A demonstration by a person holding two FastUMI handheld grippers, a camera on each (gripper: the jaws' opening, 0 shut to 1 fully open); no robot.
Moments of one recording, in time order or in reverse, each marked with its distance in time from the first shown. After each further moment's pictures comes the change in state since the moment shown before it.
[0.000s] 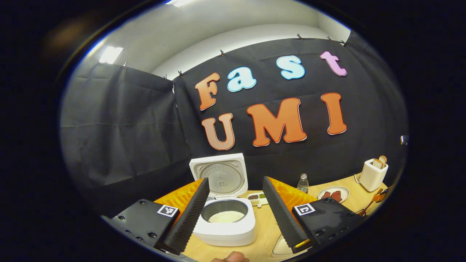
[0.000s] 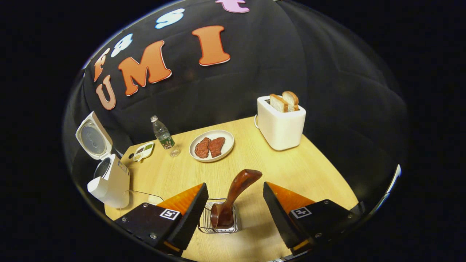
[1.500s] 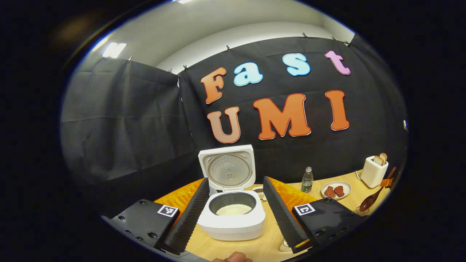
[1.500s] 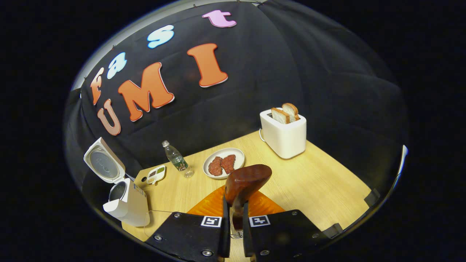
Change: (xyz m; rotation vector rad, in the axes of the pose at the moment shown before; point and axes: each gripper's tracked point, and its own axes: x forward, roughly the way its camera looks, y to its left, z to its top) left arm -0.008 0.048 -0.028 -0.045 0.052 0.014; right arm -0.059 0.056 0.055 0.068 -0.221 0.051
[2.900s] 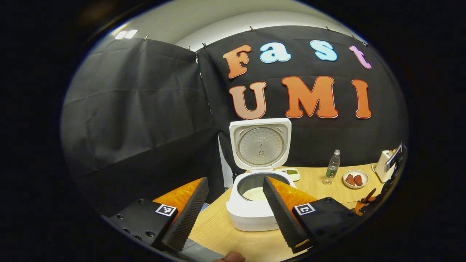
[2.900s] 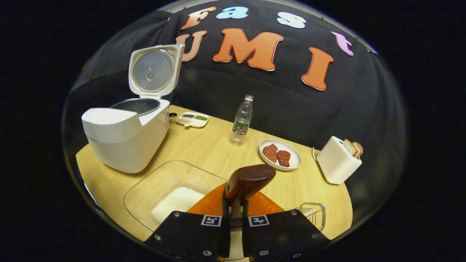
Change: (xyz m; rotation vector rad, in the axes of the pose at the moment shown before) left arm 0.029 0.103 -0.070 -0.028 0.169 0.095; right arm 0.022 0.156 -0.167 -0.661 0.044 0.161
